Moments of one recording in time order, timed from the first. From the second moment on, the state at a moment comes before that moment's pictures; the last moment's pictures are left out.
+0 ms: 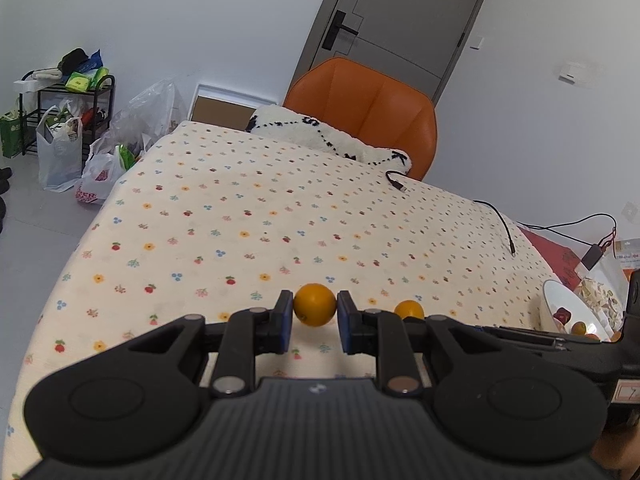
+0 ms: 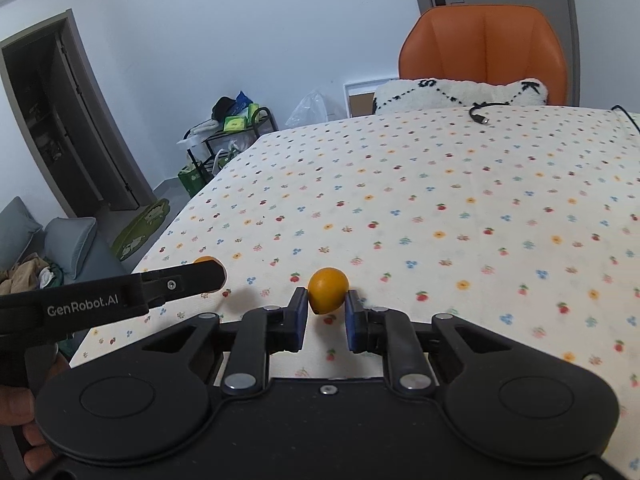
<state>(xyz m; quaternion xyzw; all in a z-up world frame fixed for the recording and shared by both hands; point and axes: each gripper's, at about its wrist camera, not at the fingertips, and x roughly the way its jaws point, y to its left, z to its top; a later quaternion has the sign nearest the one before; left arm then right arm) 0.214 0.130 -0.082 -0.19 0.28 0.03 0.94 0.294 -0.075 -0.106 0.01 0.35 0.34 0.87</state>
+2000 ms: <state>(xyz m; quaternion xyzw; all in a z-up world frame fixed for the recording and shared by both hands) 0.235 -0.062 -0.035 -0.11 0.26 -0.12 0.95 0.252 -0.290 -0.054 0.08 0.27 0.20 0.94</state>
